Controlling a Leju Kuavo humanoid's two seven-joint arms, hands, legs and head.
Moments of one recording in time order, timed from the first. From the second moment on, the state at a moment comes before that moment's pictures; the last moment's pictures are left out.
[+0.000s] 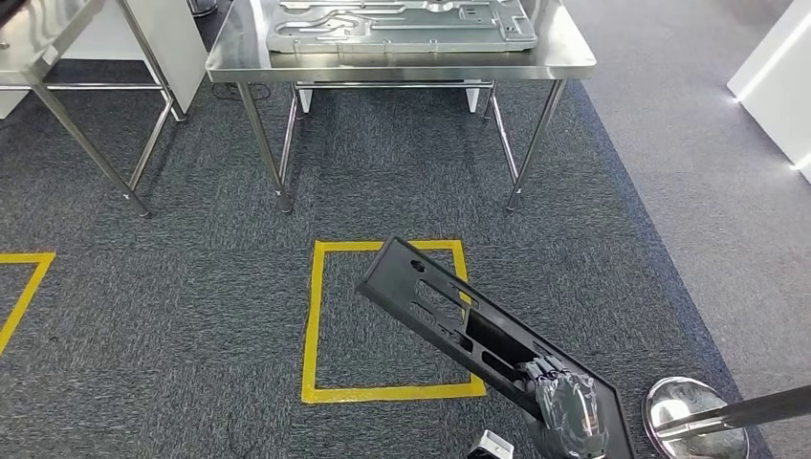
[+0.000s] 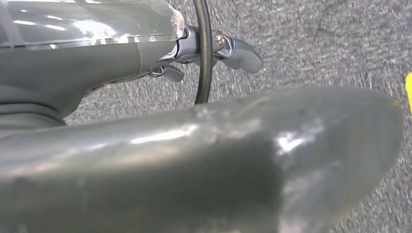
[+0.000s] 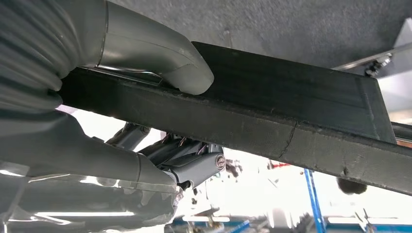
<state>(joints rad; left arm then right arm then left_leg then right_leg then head) -0.05 -0.13 1.14 -0.22 -1.32 0.06 -0.38 0.29 -0.15 0.26 -1.73 1.17 -0.54 0.00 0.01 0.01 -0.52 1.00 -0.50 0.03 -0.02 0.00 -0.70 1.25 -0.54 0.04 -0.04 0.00</state>
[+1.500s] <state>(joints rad) -0.06 -0.12 1.17 -0.22 -1.39 0.04 -0.35 0.03 -0.15 0.18 -1.60 0.96 -0.40 0.11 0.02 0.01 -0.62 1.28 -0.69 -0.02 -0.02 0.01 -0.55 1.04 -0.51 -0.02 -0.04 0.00</state>
